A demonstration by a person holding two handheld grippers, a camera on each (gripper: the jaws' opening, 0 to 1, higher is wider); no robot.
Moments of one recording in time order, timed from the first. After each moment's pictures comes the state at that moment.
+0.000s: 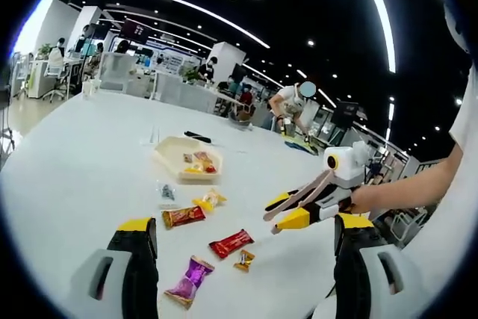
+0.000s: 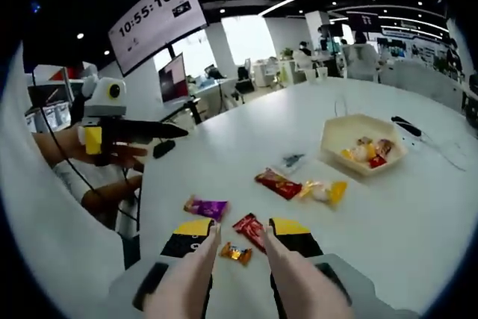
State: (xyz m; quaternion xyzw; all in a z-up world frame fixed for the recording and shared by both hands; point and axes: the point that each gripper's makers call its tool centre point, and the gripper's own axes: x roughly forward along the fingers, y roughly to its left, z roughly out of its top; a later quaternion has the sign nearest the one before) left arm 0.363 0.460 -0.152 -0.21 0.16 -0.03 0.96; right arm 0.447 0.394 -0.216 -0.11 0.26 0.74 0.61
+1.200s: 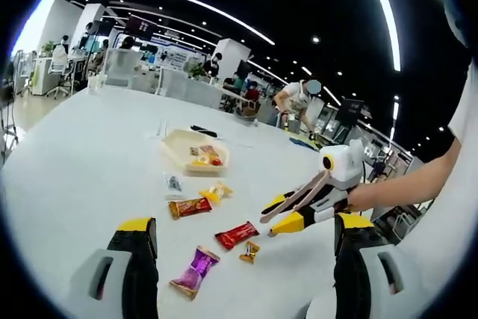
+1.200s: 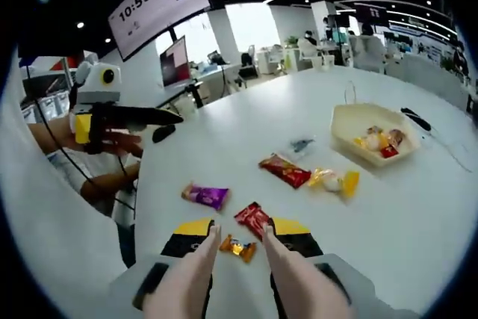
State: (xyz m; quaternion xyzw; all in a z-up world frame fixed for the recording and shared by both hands) left arm 0.350 0.469 -0.164 -0.22 0.17 -0.01 0.96; right arm 0.433 0.403 -0.243 -0.15 0.28 0.74 0.59
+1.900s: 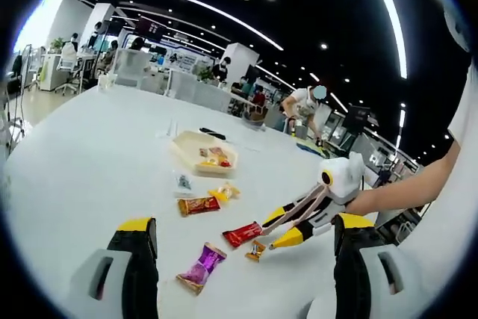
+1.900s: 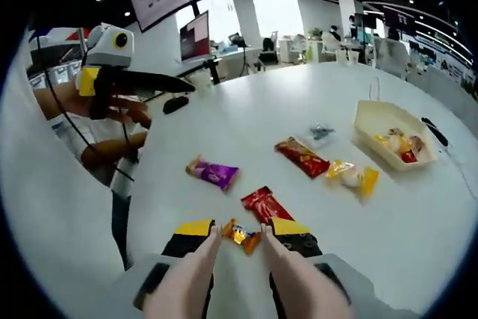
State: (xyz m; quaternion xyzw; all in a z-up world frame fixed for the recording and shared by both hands) left arm 0.336 0.482 -0.170 -0.23 0.16 0.02 0.96; right arm 0.421 0.400 -0.270 -0.22 0.26 0.77 0.54
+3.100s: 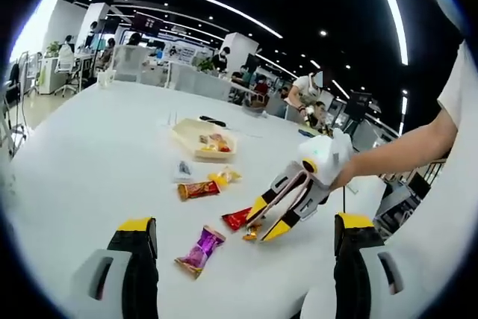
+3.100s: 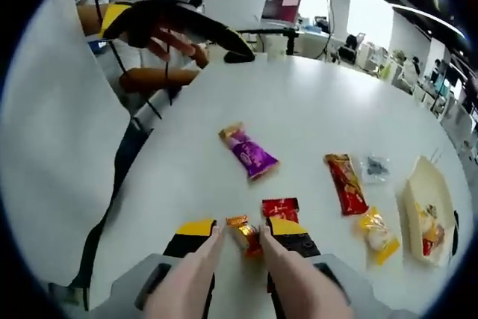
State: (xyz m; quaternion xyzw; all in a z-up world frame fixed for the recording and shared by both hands) left arm 0.324 0.466 -0.180 -0.21 0.20 0.02 0.96; right arm 0.394 0.412 -0.292 -0.38 0.15 0.84 0.35
